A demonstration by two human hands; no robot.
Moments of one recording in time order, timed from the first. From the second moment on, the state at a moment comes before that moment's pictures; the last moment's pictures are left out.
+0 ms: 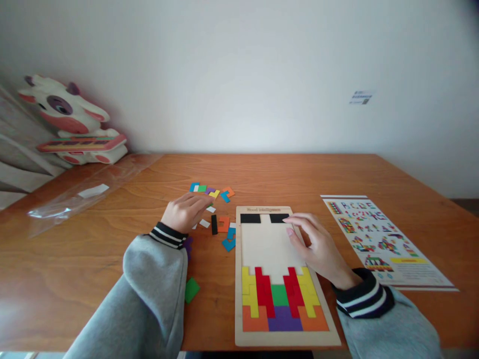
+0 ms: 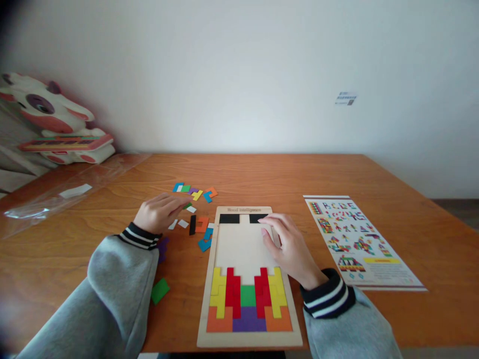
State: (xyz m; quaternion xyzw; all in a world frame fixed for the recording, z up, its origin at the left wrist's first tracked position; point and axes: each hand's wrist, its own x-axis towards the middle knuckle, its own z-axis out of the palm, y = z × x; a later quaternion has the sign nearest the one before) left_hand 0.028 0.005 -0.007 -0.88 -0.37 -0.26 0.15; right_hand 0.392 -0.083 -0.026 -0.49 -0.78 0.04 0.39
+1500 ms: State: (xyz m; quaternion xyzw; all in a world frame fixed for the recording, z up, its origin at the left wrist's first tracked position) left_hand 0.127 -0.049 -0.035 -0.92 -0.32 -0.22 0.01; right_hand 0.374 -0.057 -0.021 -0.40 -0.89 -0.01 0.22
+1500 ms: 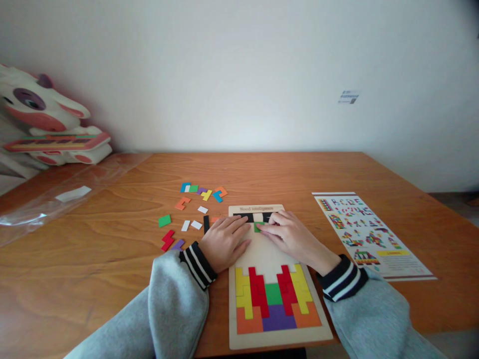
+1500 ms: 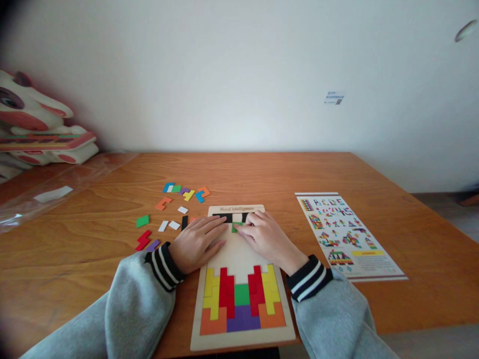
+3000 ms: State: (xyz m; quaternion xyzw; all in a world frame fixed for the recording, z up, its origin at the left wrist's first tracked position) left_hand 0.128 -0.051 -0.031 -0.93 -0.32 -0.20 0.01; right_hand 0.381 -0.062 -0.029 -0.33 -0.90 0.02 0.28
